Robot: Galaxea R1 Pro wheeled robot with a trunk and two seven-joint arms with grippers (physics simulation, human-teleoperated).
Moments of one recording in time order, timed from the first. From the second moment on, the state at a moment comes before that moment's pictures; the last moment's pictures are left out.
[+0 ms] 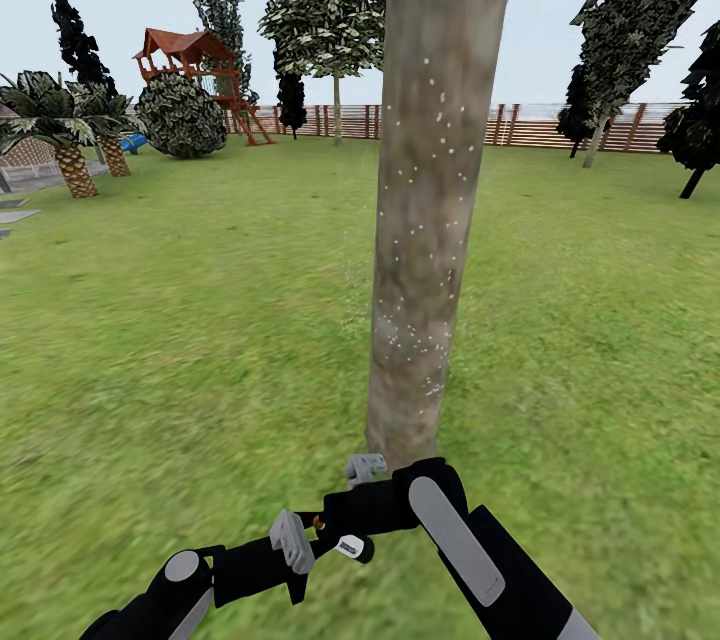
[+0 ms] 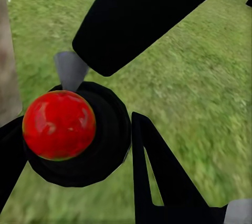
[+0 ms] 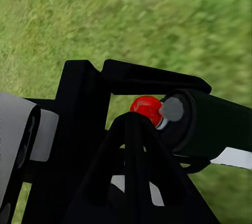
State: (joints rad) left arm -0.29 0.25 -0.54 -1.12 0.30 0.00 -0.73; right arm -0.47 0.04 0.58 -1.37 -0.99 1.05 -0.26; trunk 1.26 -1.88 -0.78
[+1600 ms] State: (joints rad) left arm -0.29 0.25 -0.54 -1.12 0.30 0.05 -0.71; right arm -0.45 0.01 0.50 -1.60 -0.99 1.04 -0.71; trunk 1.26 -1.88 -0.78
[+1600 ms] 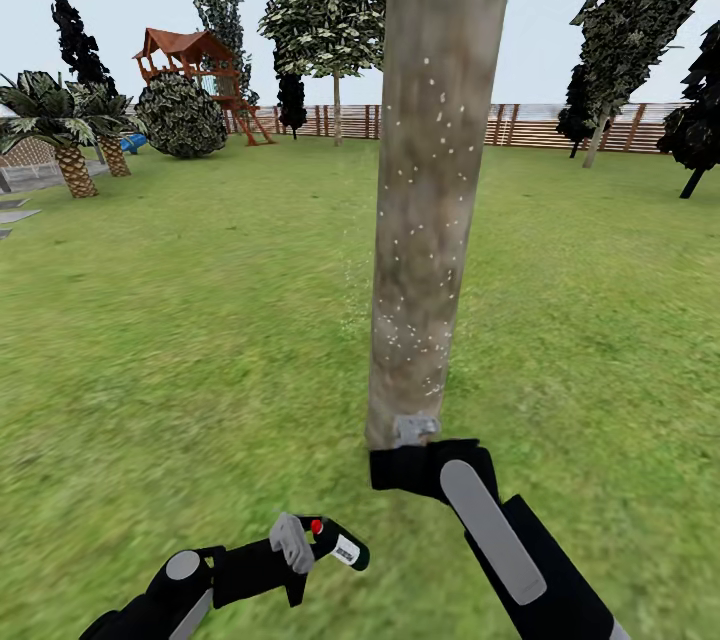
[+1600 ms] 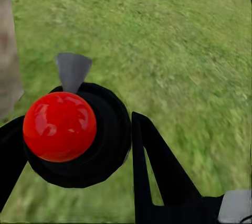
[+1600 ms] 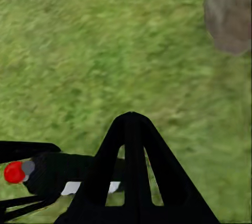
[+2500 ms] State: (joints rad) left arm -0.11 0.17 0.47 -1.41 0.36 0.87 -0.37; right arm -0.19 -0.03 0.60 -1.60 -0.72 0.80 -0.76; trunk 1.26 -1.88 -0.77
